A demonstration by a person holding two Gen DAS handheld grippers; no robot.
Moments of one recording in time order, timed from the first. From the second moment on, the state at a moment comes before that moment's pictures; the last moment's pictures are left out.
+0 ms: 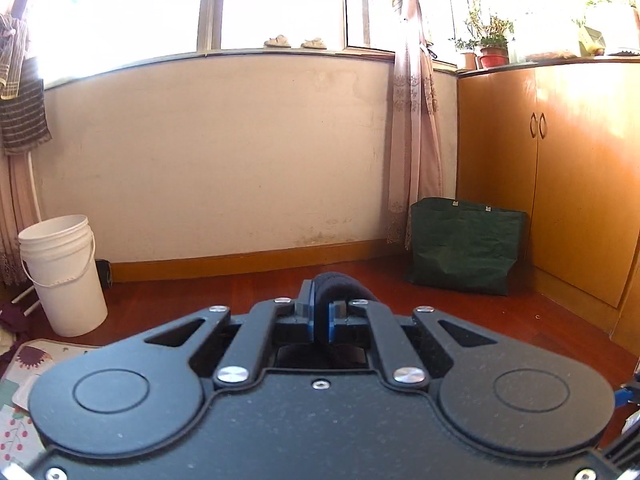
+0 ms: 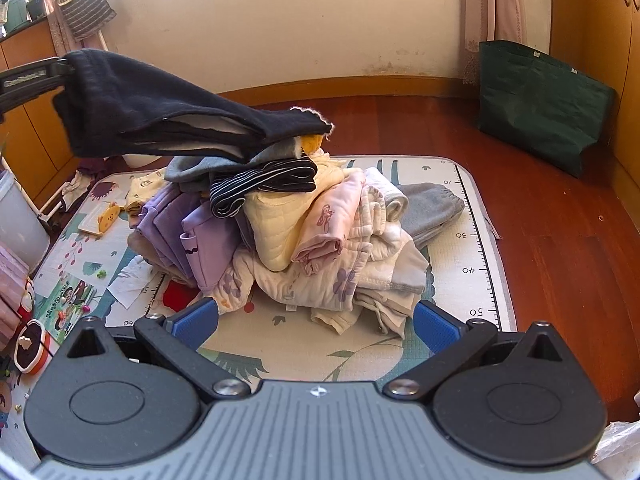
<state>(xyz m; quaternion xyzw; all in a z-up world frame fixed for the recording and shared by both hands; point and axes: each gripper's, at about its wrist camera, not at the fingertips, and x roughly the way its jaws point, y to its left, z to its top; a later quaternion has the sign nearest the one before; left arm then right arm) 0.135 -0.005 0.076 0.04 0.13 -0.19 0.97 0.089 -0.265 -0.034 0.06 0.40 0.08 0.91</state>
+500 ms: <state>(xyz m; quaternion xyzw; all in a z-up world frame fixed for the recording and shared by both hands) -0.029 0.060 0.113 0.06 0.18 -0.17 0.97 0.053 -0.223 -0.008 0.02 0.37 0.17 0.91</state>
